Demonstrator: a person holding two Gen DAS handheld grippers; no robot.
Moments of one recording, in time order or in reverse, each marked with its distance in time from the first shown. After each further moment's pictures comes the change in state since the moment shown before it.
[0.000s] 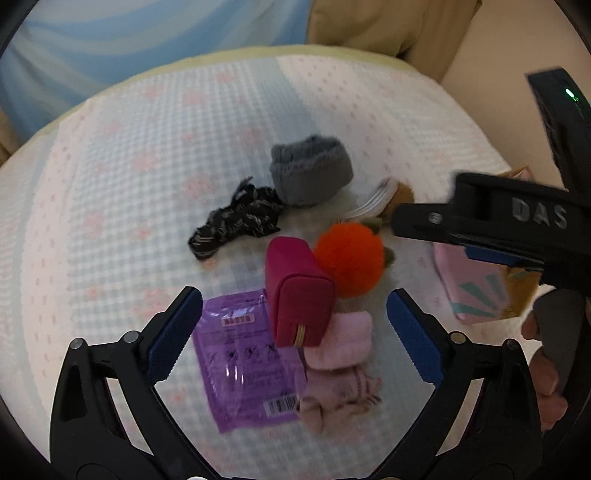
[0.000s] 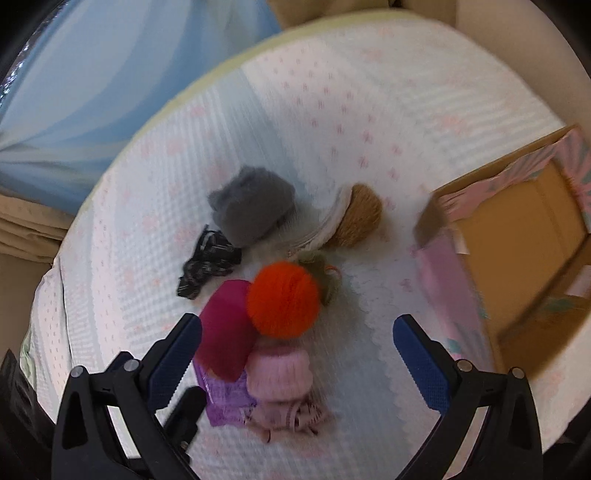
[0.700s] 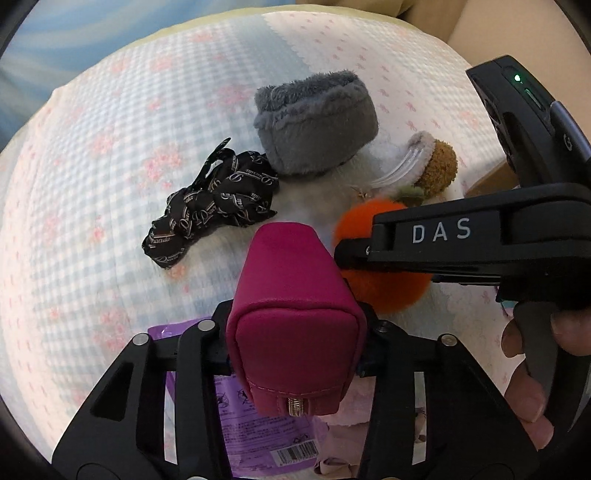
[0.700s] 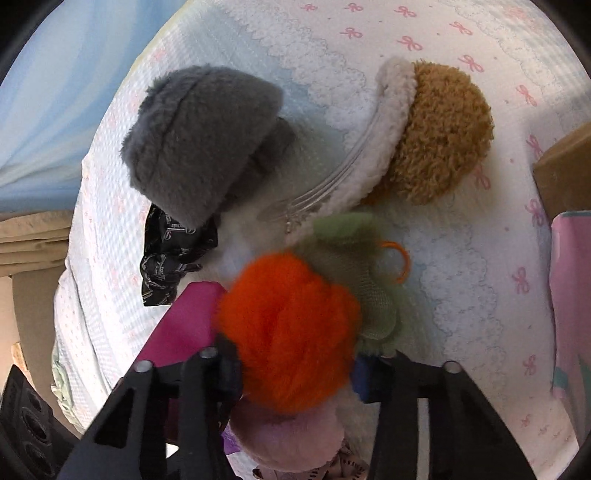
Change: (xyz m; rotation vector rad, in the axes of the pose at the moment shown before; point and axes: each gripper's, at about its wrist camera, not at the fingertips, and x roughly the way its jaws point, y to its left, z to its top) left arm 0.083 0.003 0.002 0.052 0.088 0.002; right arm 0.133 -0.015 0.014 0.114 0.241 0.151
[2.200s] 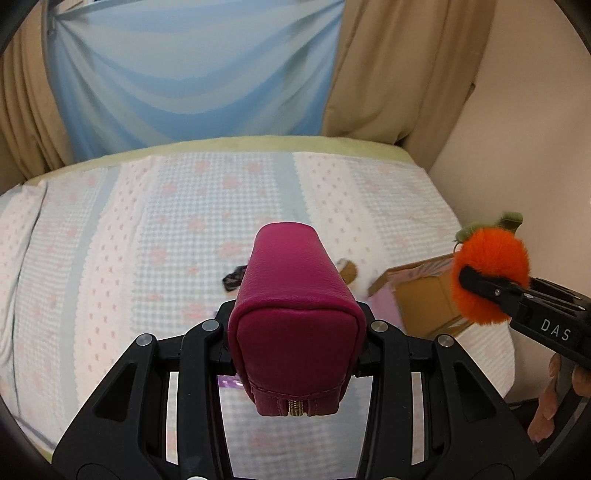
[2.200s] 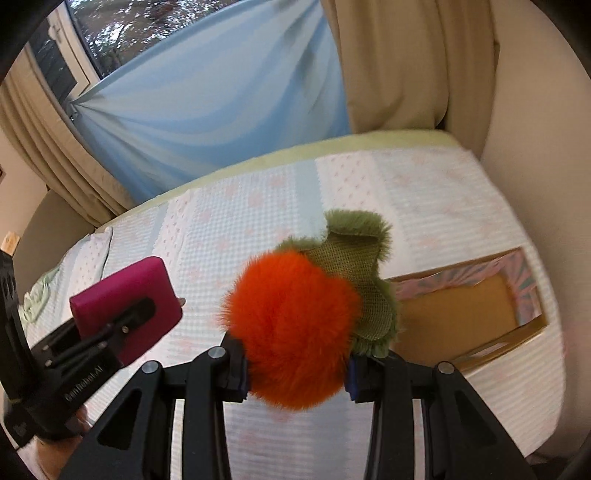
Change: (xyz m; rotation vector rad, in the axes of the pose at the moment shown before) left arm -0.316 -0.058 -0.015 -0.195 -0.325 0.053; right arm -0.317 0.079 -0.147 -0.453 -0.473 -0.119
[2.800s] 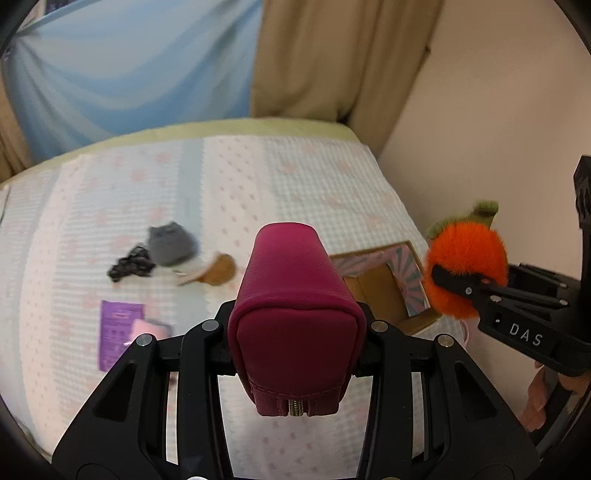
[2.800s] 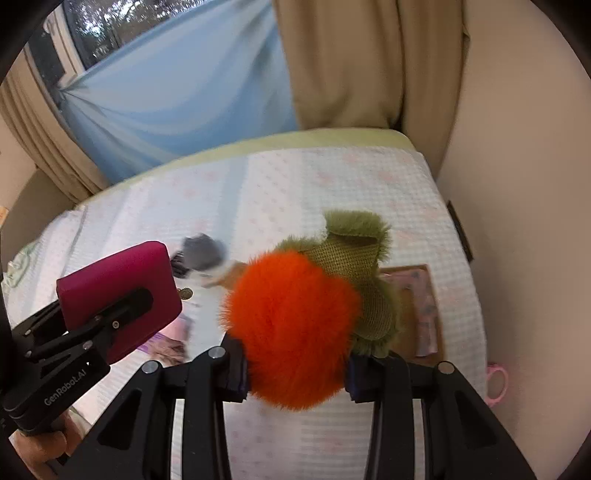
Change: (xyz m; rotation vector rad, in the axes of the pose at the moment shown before) left arm 0.083 -0.231 -0.007 0.030 0.074 -0.055; right arm -0.033 -0.209 0.022 -0.097 0.051 -0.046
